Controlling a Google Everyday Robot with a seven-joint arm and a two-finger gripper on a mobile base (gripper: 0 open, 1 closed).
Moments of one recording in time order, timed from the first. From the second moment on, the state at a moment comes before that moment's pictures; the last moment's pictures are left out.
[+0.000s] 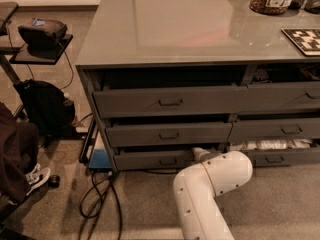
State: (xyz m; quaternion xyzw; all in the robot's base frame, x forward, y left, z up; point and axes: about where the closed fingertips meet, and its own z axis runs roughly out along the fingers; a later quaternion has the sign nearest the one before) arm 0.810 -0.214 0.162 -0.69 0.60 -0.18 0.36
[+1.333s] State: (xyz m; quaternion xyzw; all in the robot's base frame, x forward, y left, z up) arm 0.806 -0.213 0.158 -0.71 0.60 -0.17 0.33
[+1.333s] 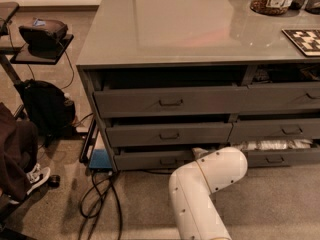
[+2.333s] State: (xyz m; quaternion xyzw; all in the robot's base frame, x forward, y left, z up) arm 0.798 -0.208 0.158 -0.71 0.60 -0.16 0.33
